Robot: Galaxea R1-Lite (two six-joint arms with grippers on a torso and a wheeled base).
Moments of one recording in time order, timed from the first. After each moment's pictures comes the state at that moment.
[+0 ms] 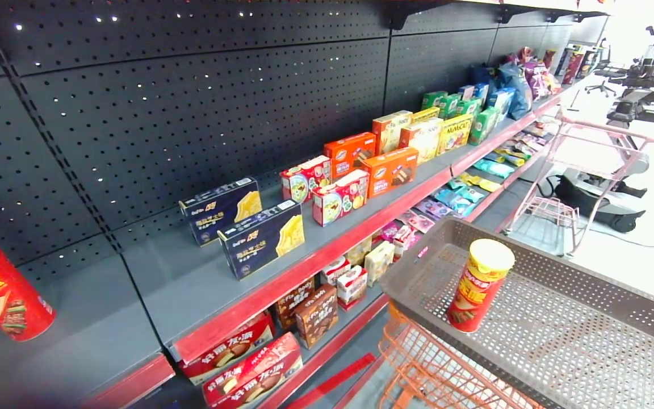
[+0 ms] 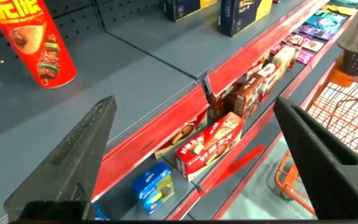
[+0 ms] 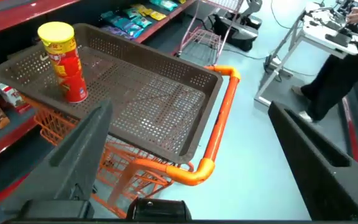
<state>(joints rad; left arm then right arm) 0.00 0.00 0.00 0.00 -0.03 0.02 -0.39 0.15 -1.02 0.93 -0.01 -0.15</state>
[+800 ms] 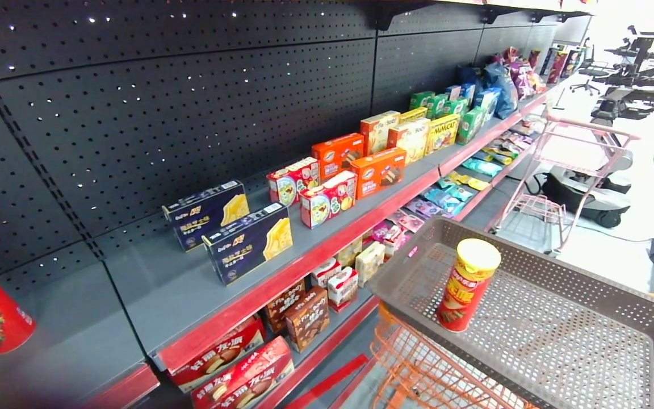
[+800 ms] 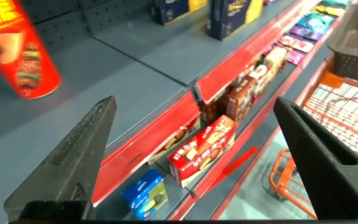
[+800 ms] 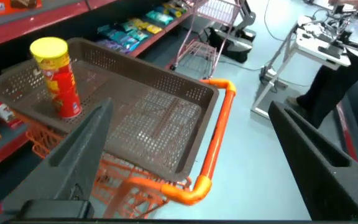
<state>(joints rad) 0.00 0.00 0.00 0.00 -0.03 0.02 -0.39 0.15 -0.88 0.73 0.02 -0.15</state>
